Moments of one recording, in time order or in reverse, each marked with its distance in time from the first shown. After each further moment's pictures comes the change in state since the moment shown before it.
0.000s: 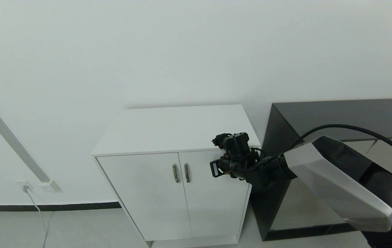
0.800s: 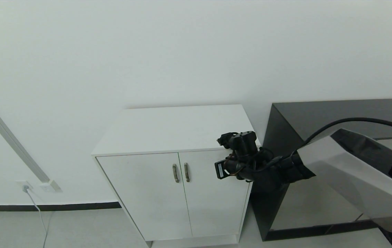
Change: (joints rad) left arm 0.000 0.000 0.000 0.000 0.000 0.000; right arm 0.006 -0.135 0.199 -0.057 0.000 0.010
